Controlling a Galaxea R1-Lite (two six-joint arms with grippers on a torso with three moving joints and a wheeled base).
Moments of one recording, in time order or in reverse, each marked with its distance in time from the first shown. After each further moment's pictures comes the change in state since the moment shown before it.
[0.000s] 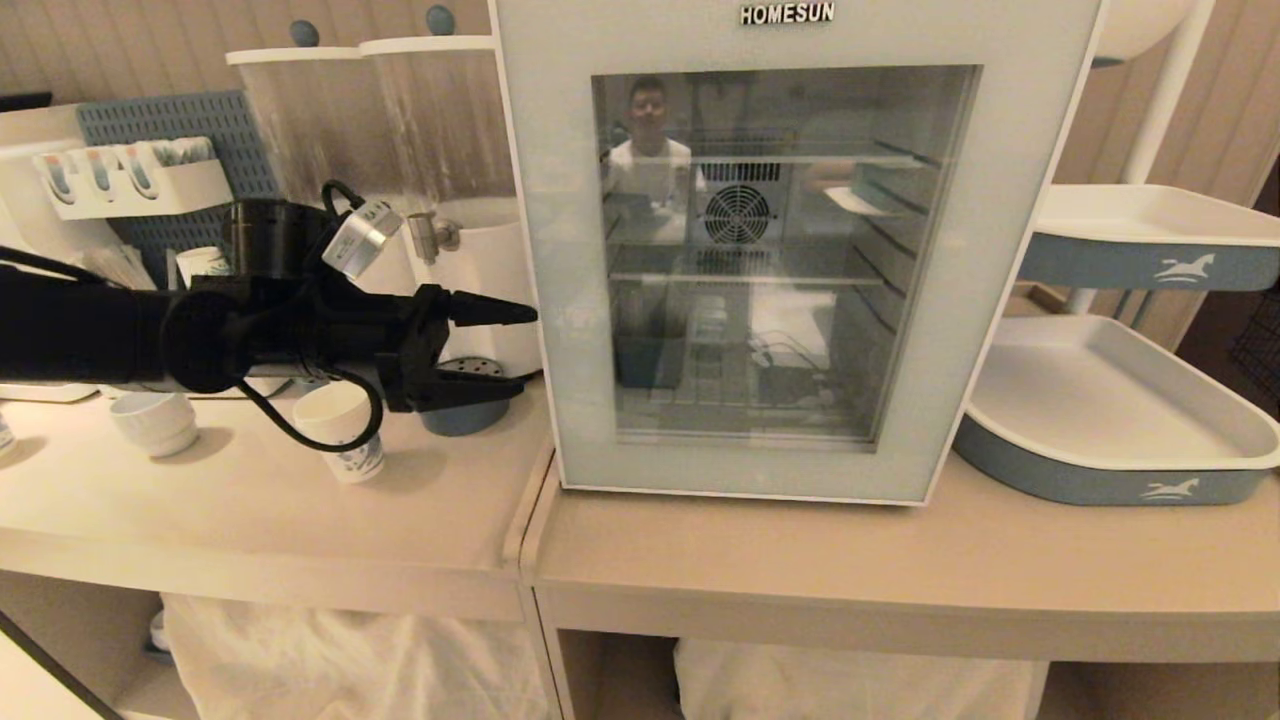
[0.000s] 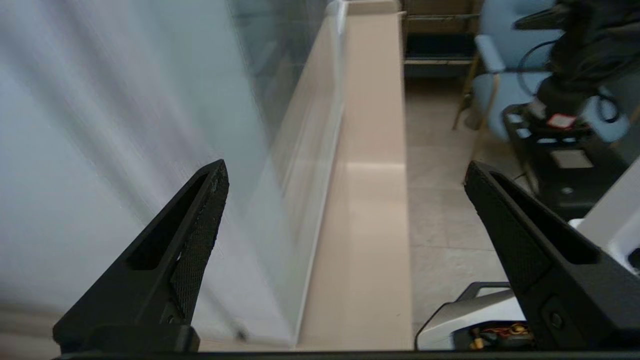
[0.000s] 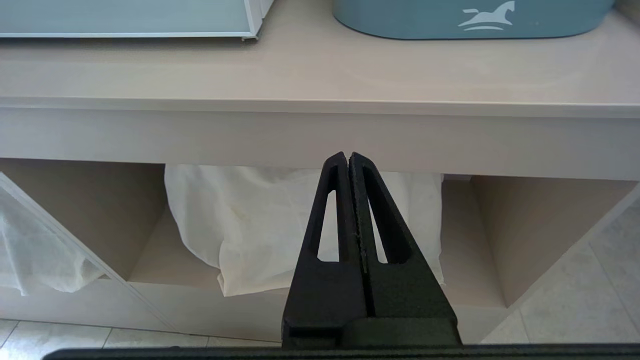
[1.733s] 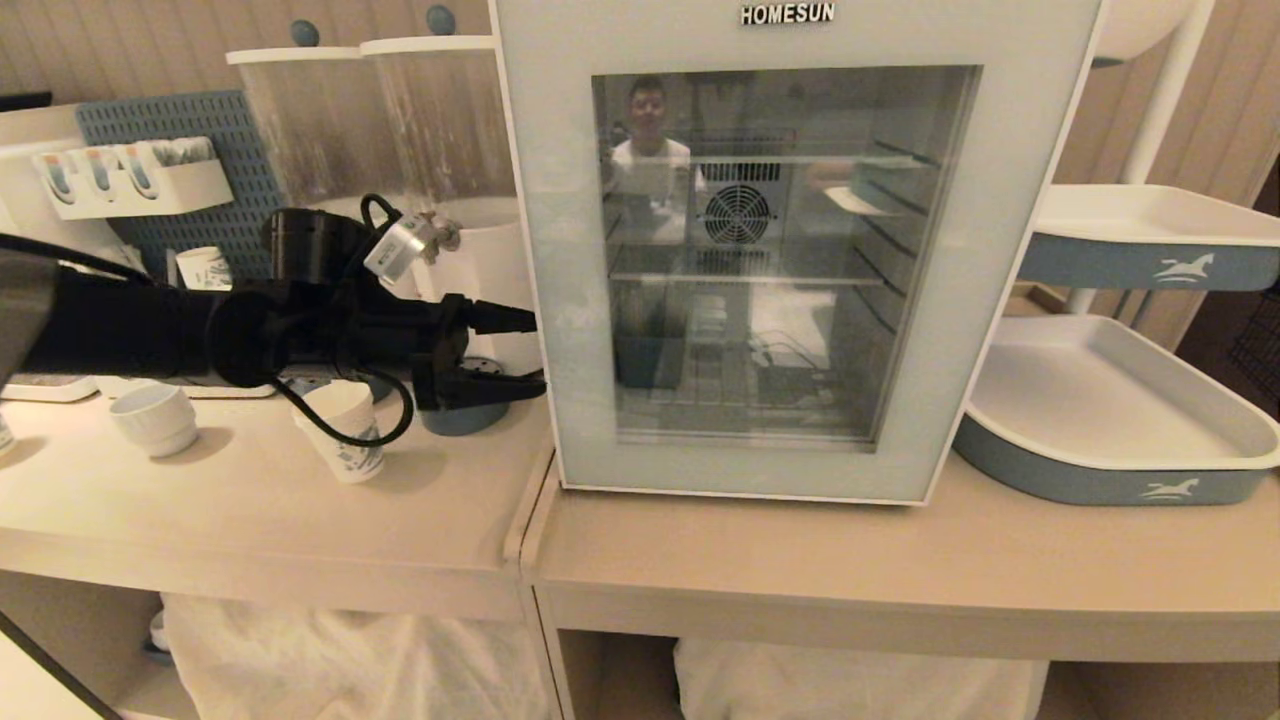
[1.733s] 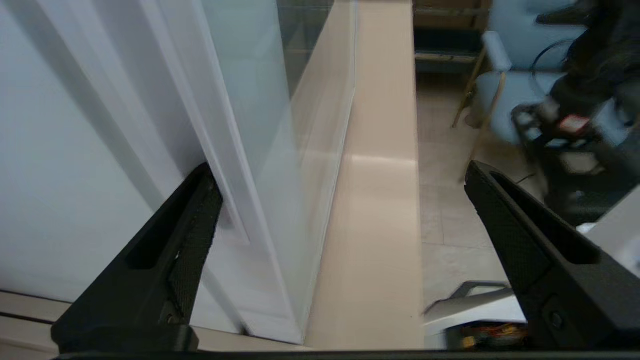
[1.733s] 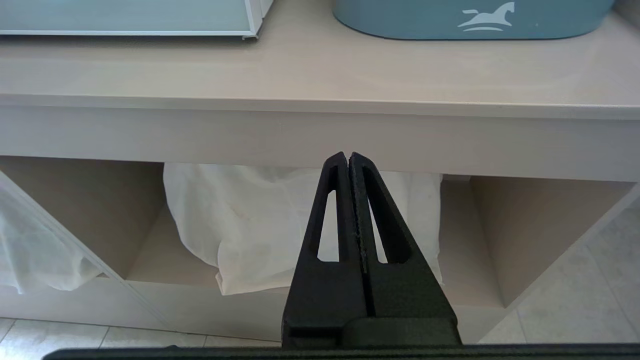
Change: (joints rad) left arm -0.039 0.049 -0.064 0.073 0.034 -0.017; right arm 0.000 0.000 -0.002 0.002 0.001 -0.005
